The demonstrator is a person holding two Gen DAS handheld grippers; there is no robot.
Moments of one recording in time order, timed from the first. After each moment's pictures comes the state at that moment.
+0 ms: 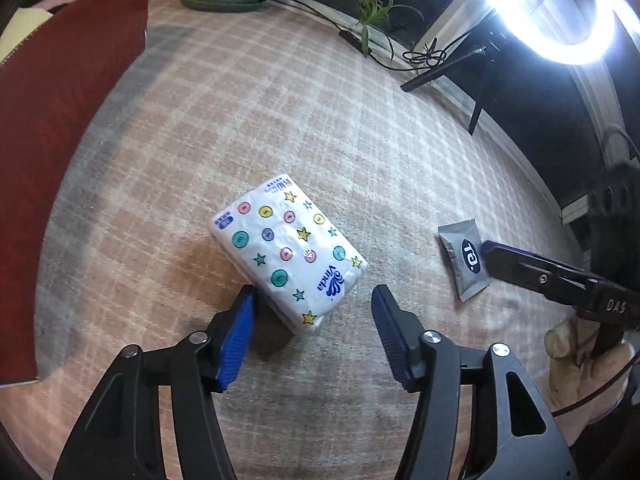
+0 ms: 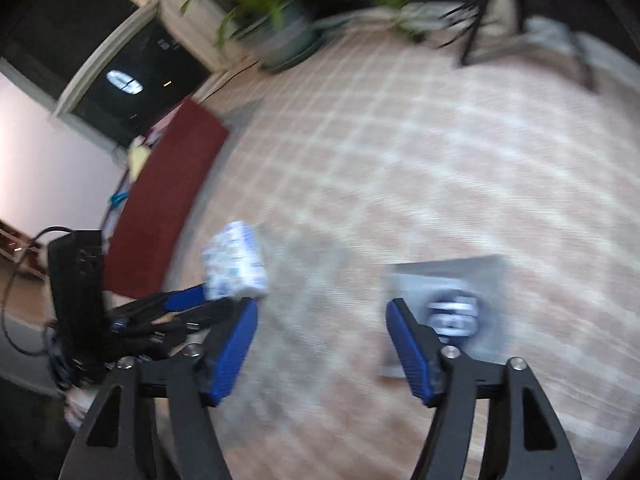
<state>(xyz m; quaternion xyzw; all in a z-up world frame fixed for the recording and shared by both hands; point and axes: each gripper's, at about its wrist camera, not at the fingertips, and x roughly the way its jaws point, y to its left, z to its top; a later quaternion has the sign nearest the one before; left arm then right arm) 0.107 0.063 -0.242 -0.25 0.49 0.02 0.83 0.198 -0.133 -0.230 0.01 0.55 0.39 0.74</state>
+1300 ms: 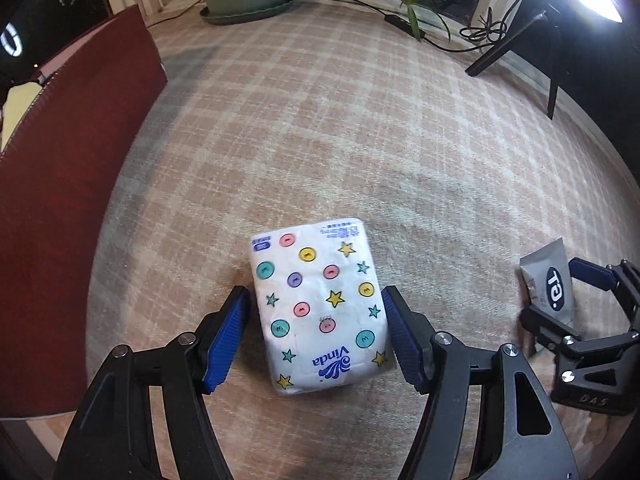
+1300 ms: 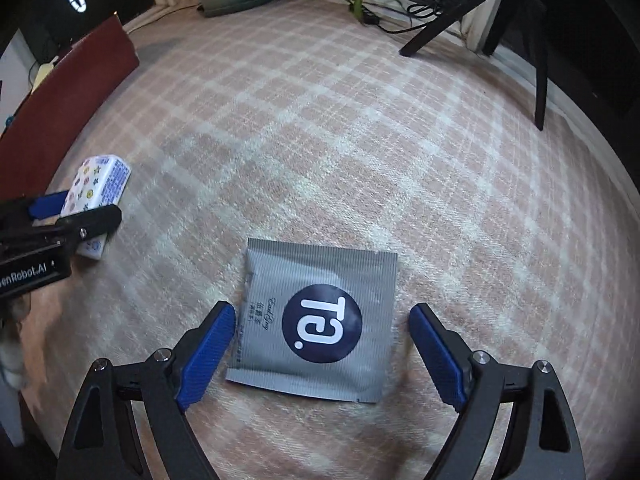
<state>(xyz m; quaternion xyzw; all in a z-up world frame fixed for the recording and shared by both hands) 0.158 0.051 -0.248 -0.13 0.54 0.16 0.82 0.213 -0.121 -0.267 -0.20 0.54 0.26 0.78</state>
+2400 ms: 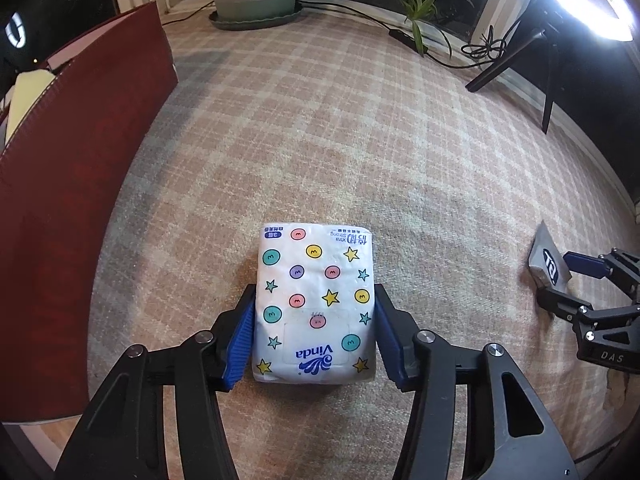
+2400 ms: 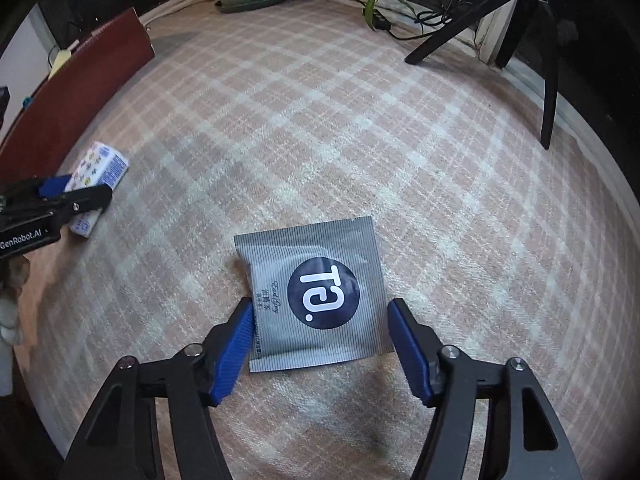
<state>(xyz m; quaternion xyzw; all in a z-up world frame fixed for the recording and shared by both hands) 0.146 0.059 -0.242 -0.15 0.52 0.15 0.83 0.224 -0.149 -0.250 -0.23 0.53 0.30 0.76</state>
